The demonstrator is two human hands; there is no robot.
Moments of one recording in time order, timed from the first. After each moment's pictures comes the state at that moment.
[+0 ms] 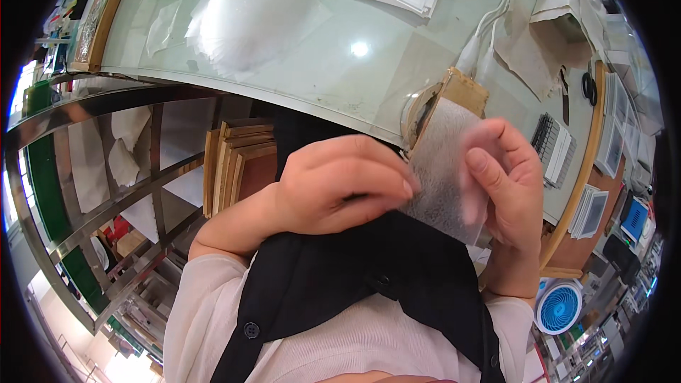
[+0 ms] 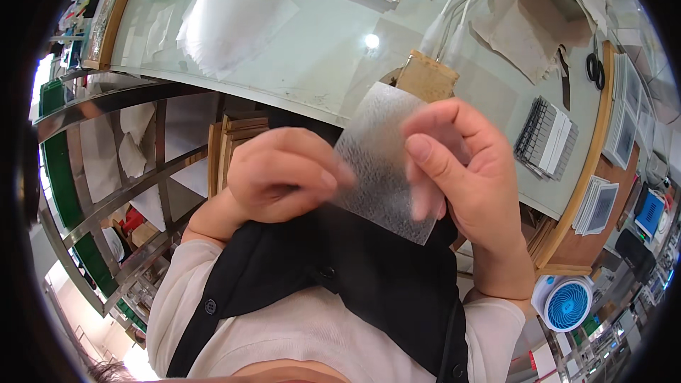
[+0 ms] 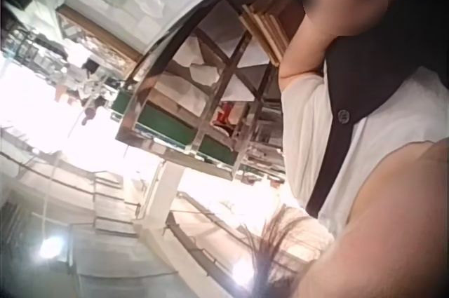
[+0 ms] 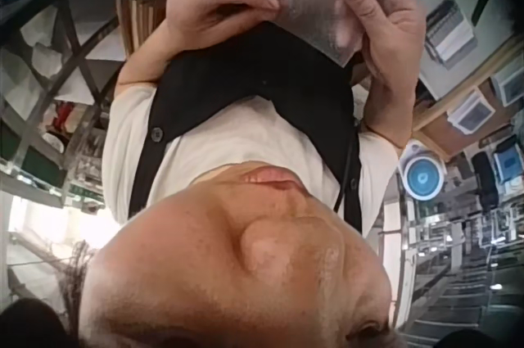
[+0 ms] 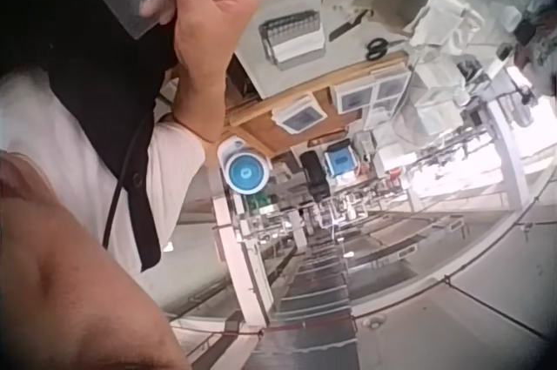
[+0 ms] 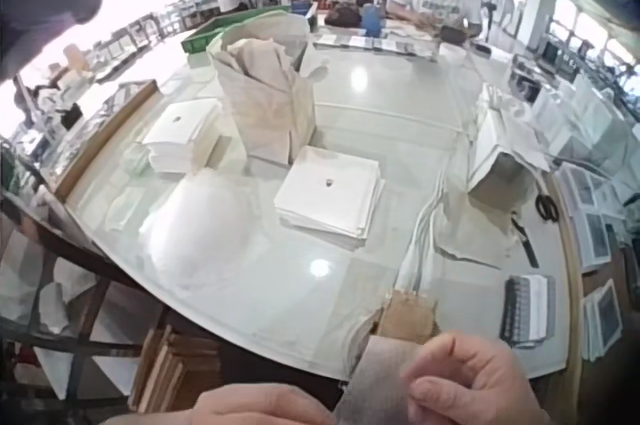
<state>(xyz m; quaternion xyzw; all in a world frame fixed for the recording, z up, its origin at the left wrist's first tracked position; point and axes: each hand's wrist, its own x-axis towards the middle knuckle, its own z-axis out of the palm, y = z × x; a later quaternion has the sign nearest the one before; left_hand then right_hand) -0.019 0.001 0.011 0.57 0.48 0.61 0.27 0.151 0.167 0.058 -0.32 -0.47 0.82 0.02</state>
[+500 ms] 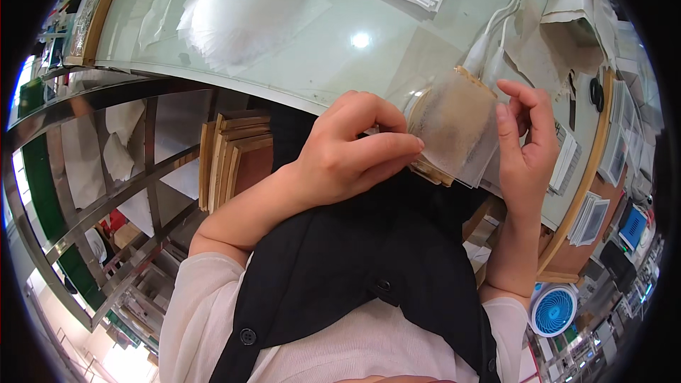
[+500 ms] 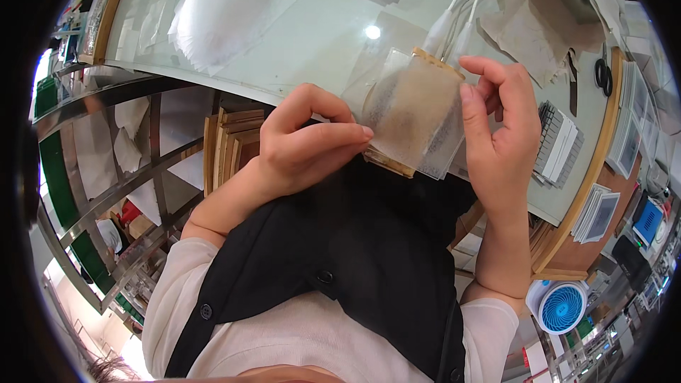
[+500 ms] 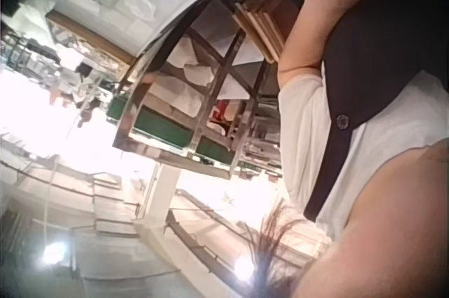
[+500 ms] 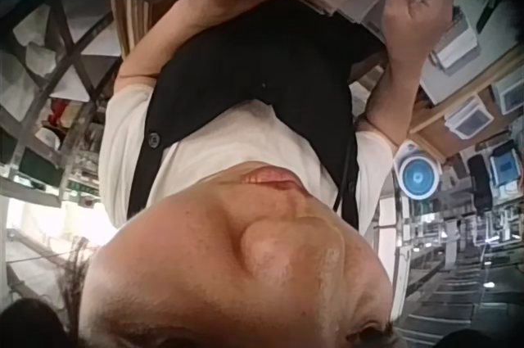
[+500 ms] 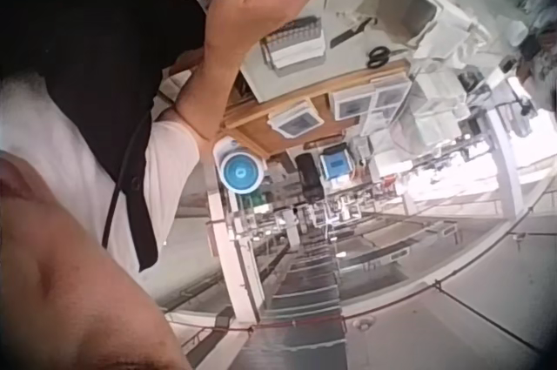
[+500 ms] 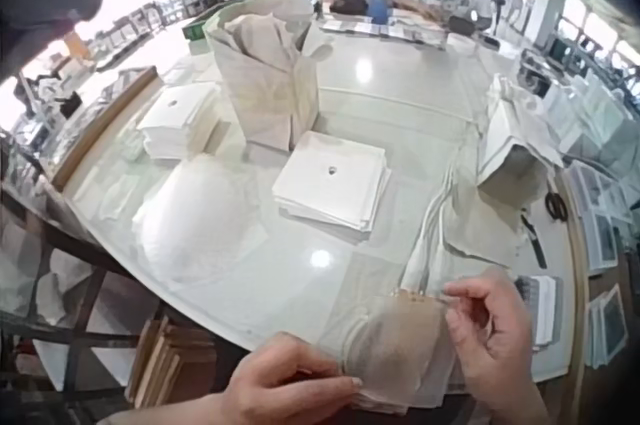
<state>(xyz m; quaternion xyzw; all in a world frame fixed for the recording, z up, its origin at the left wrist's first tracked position) -0.014 0.024 -0.031 0.60 0.60 0.52 0.09 0.146 0.198 0.009 -0.29 -0.83 0.42 0.21</state>
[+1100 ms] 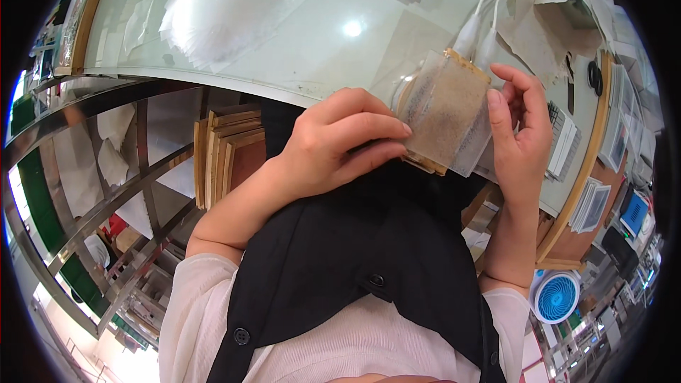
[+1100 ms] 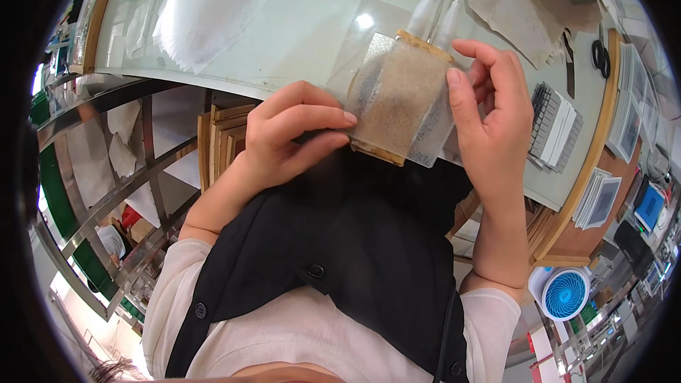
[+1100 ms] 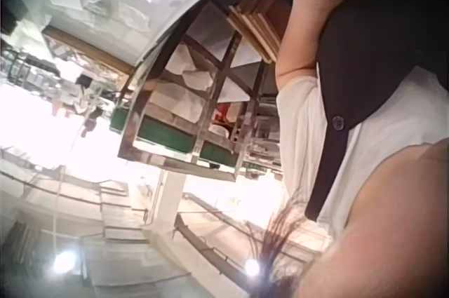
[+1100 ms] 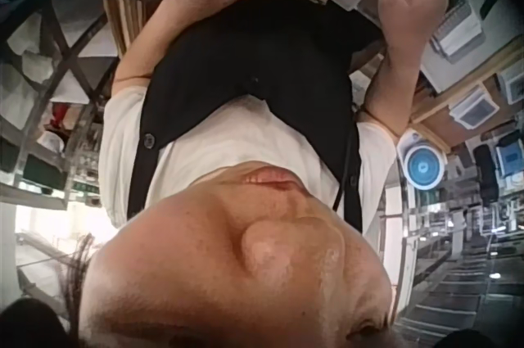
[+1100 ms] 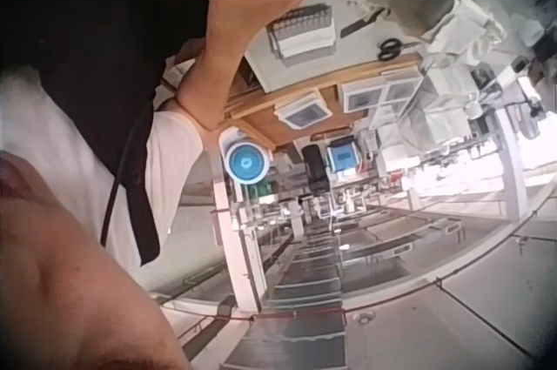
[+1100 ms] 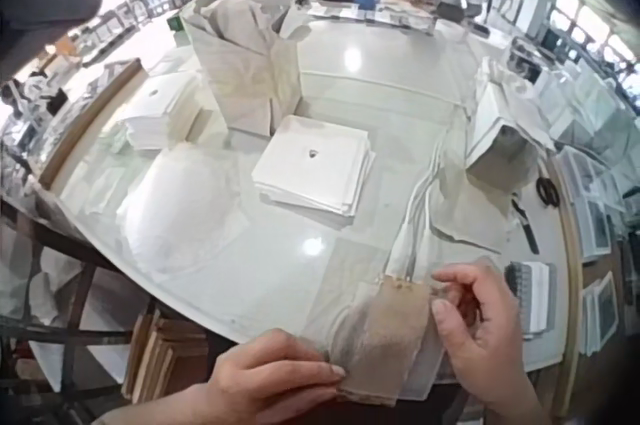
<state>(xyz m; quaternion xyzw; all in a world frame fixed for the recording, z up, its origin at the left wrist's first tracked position) -0.019 0.020 -0.030 0.59 0.58 0.53 0.19 0.150 0.198 0.000 -0.32 -0.82 0.43 0.20</state>
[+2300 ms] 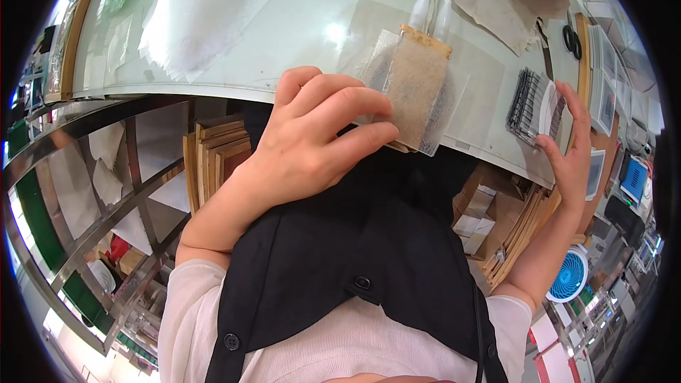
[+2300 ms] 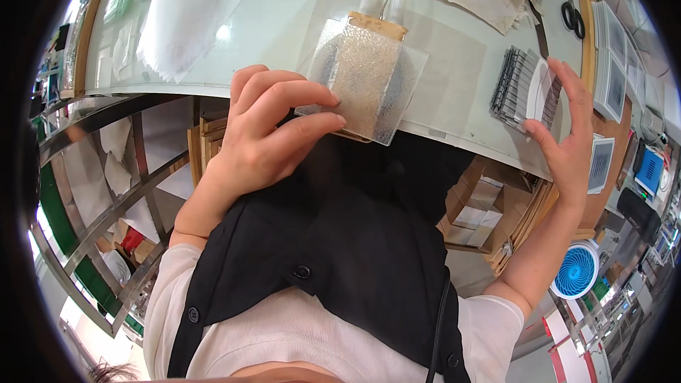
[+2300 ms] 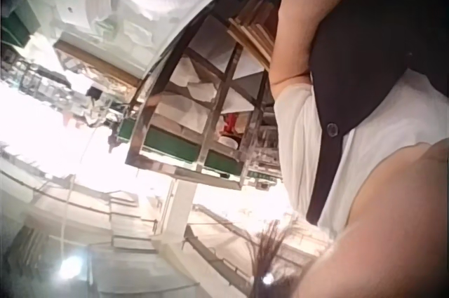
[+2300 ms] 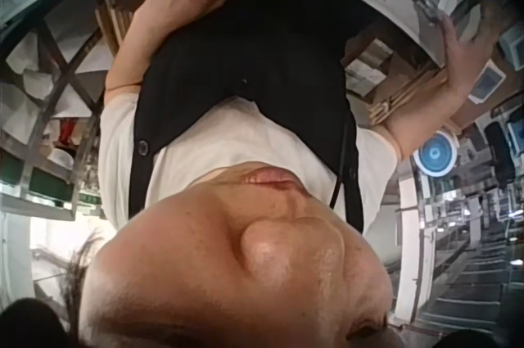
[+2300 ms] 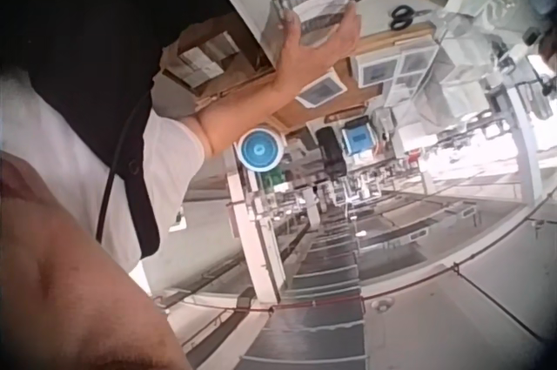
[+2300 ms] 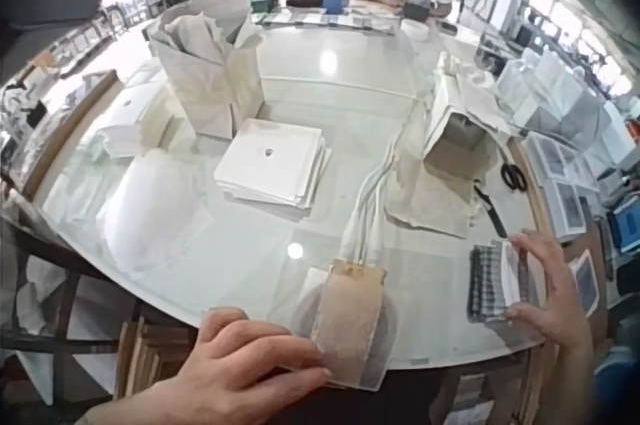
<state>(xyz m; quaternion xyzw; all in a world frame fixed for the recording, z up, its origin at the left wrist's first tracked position) -0.010 0.028 -0.008 0.71 0.60 0.35 0.01 0.286 0.283 0.017 -0.29 -0.92 0.21 0.12</state>
